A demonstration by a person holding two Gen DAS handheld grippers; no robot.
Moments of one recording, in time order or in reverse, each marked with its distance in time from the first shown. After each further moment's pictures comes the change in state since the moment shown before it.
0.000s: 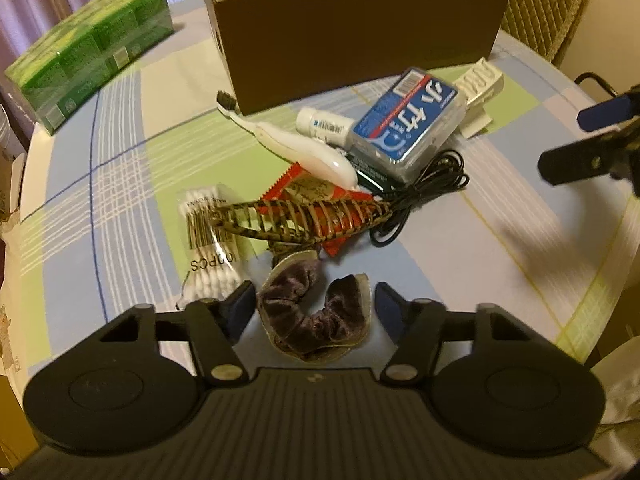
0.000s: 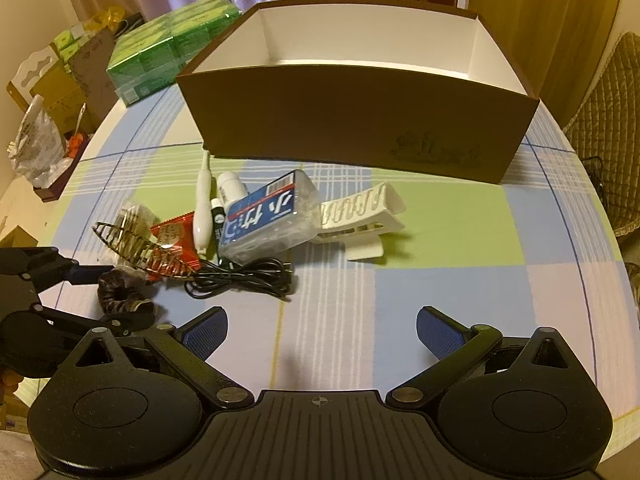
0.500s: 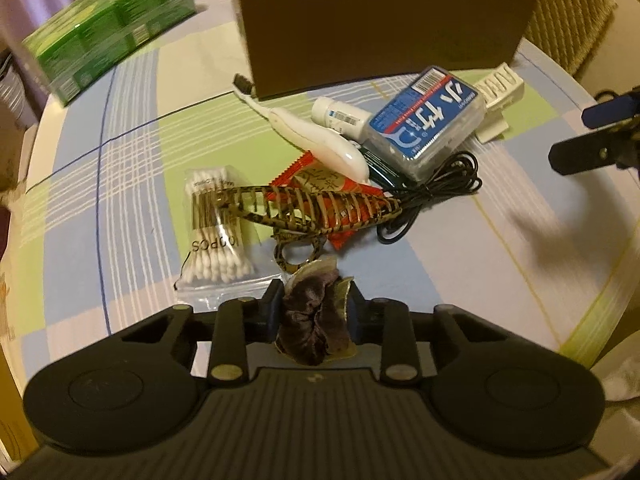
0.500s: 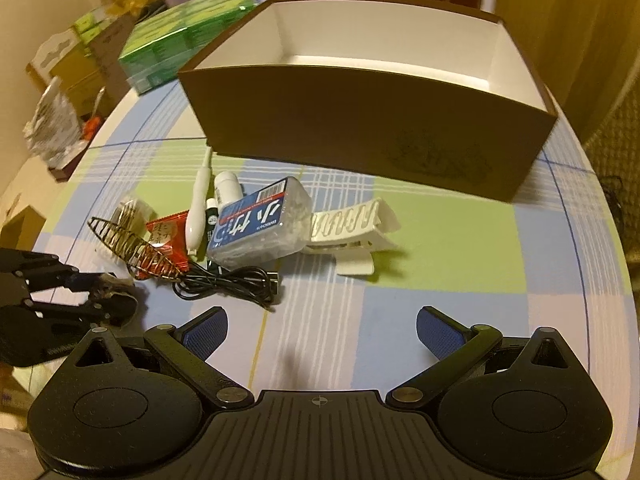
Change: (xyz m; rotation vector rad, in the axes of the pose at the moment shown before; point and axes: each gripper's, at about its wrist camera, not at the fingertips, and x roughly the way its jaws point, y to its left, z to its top) left arm -0.004 0.001 -0.001 -0.110 0.019 0.026; right arm 0.010 -0.021 0.016 -0.098 0.017 0.059
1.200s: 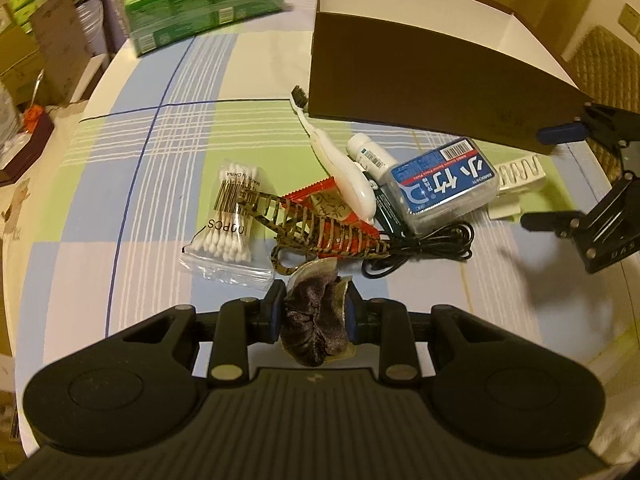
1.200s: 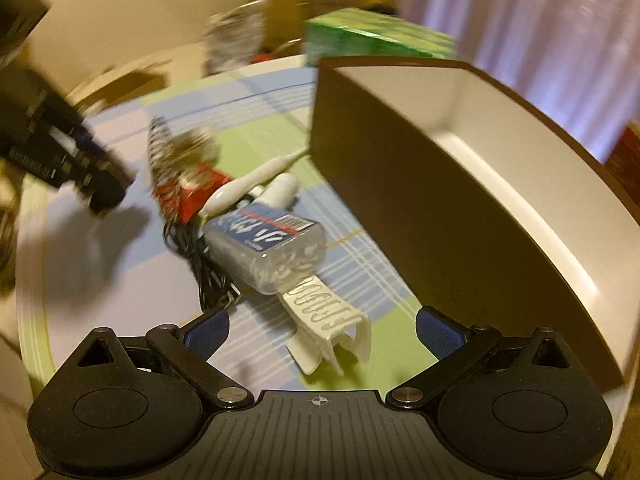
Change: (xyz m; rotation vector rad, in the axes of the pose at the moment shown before) left arm -0.027 -0.017 0.010 -0.329 -0.026 0.091; right arm 0.047 -0.038 0.022 -0.785 -0.128 0.265
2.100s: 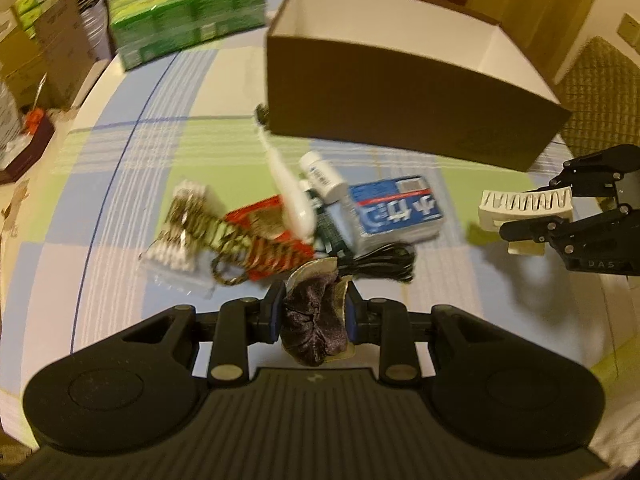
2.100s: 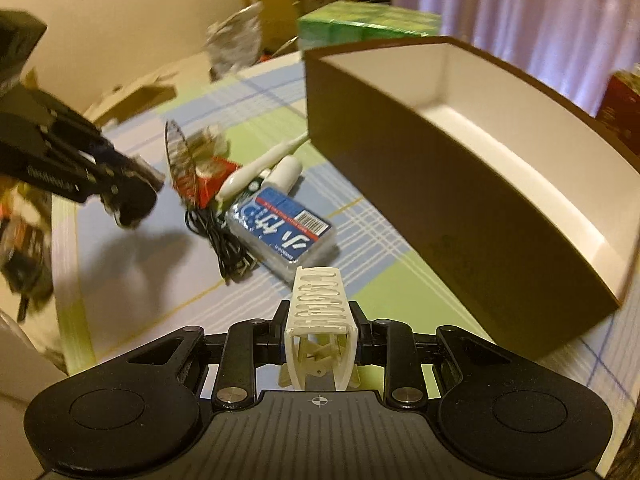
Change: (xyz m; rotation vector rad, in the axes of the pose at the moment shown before) left arm -0.012 -0.052 0.013 -0.006 -0.034 -0.007; right arm -0.034 -0.010 -0.024 0.167 0.002 0.060
